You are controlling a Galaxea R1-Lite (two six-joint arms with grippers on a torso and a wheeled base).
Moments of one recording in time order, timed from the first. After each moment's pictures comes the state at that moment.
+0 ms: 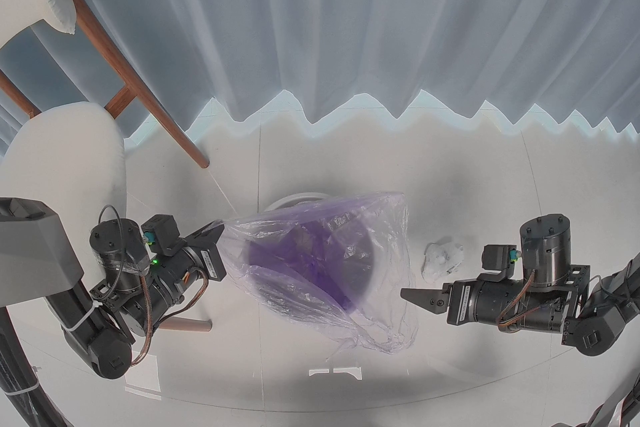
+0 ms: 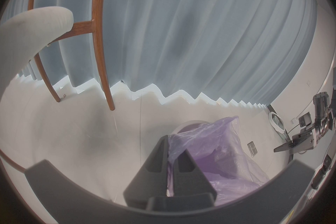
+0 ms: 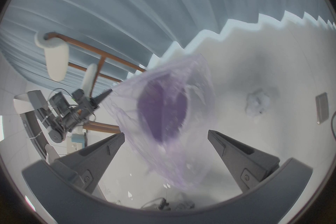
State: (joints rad) left arm -0.39 1.98 -0.35 -1.55 0.04 -0.19; right arm 0.57 1.74 -0.45 -0.73 0.14 0.46
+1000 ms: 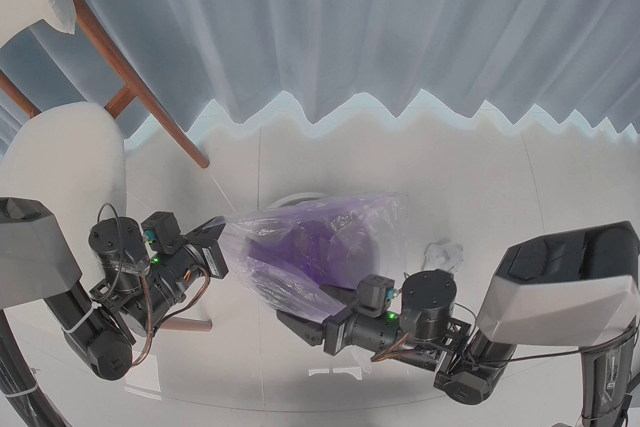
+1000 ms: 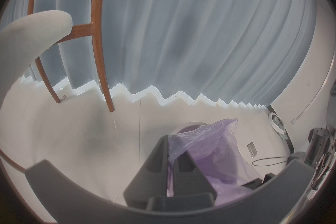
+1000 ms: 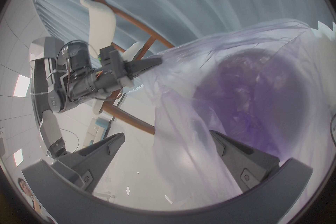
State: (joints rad) left arm -0.41 1.97 -0.36 -1.55 0.07 -0.19; right arm 0.82 2.32 -0.67 -1.47 0.17 0.35
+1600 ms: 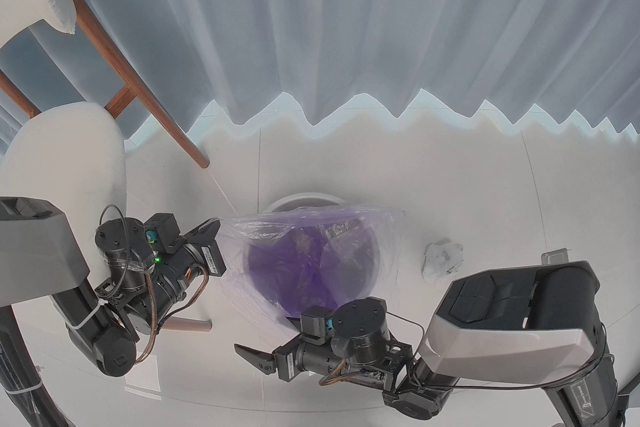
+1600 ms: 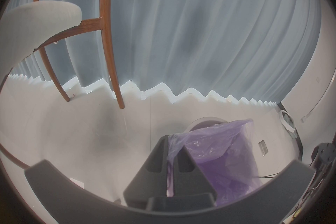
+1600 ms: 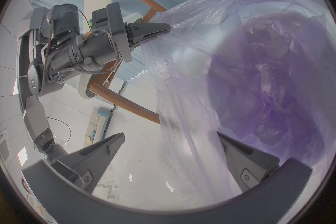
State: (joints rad) left arm -0.39 2.01 -0.38 -1.55 0.12 -0.19; right arm 0.95 2.47 -0.89 -1.29 0.17 0.35
